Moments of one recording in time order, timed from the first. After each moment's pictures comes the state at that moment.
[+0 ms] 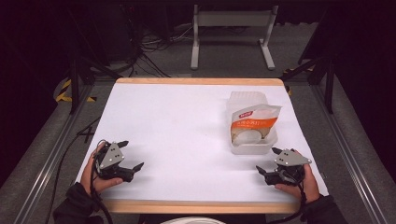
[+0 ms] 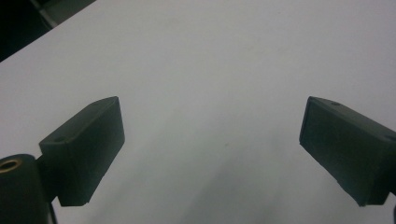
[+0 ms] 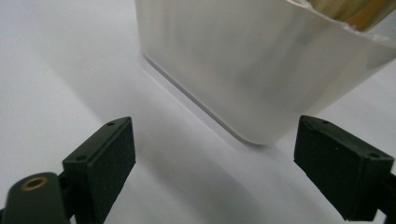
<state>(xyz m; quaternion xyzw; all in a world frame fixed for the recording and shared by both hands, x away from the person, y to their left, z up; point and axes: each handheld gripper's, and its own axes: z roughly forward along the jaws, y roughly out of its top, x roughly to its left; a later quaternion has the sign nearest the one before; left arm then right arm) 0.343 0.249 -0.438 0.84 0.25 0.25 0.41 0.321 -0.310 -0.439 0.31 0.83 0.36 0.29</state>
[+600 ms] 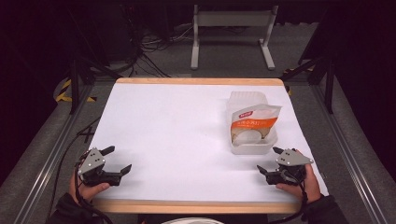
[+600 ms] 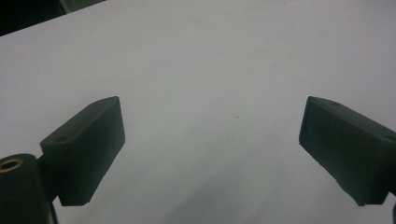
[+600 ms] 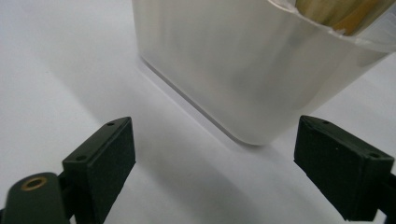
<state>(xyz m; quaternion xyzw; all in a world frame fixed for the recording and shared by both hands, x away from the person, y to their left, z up) 0.328 0.280 -0.445 0.80 0.31 0.23 0.46 0.321 -0.313 -0.437 0.31 0.83 0.36 0.29</state>
